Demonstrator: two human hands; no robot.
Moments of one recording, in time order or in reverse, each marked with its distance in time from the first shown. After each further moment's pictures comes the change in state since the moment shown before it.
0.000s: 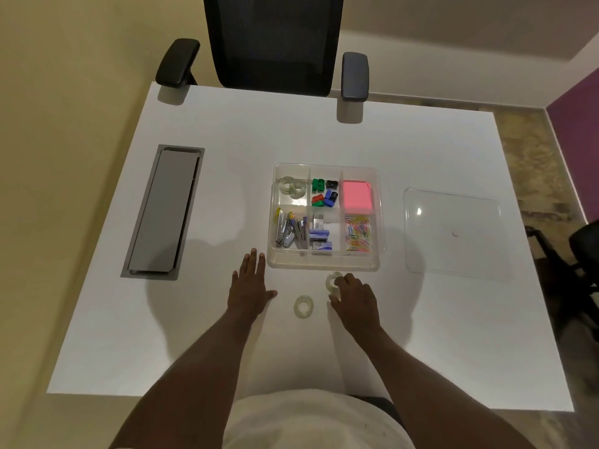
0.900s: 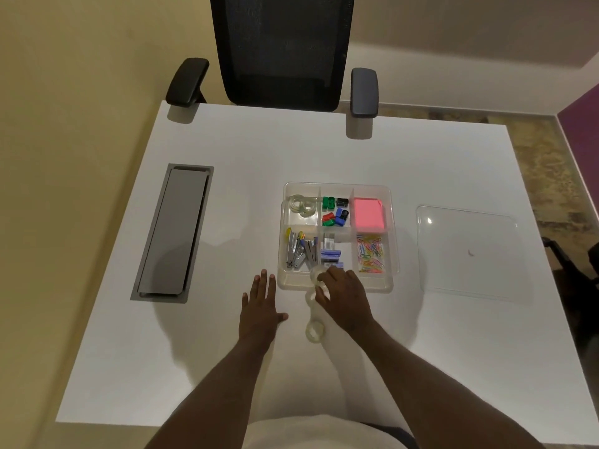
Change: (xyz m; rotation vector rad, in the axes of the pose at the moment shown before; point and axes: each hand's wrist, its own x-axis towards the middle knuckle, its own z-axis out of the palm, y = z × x) left_hand 0.007 -0.003 0.011 -0.037 0.028 -0.021; right_hand 0.060 -0.043 -0.017 0.048 0.286 -0.322
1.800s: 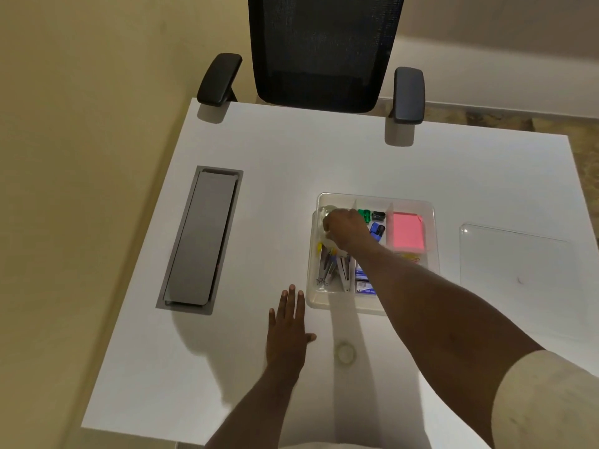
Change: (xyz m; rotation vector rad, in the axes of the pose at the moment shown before) left_hand 0.007 -0.007 0.012 0.024 -0.005 -0.007; right_hand 0.223 -0.006 -0.001 -0.361 -0.414 -0.039
